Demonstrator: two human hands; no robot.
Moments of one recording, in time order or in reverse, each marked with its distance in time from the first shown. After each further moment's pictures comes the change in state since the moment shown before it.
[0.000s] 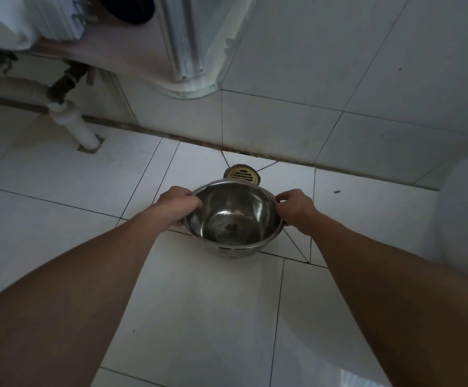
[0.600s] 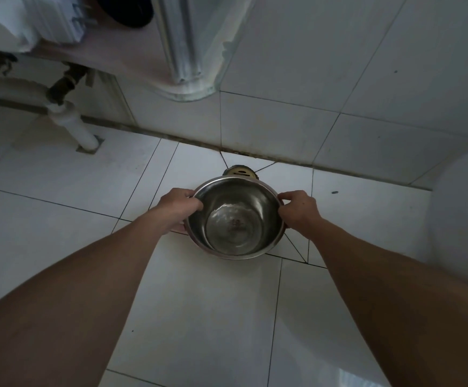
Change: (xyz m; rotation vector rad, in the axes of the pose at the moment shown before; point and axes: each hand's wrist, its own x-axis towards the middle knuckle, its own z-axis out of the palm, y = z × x) left_hand -0.010 0.003 0.002 -0.005 -0.058 0.043; right_hand -0.004 0.009 -0.004 -0.016 0.078 -0.045
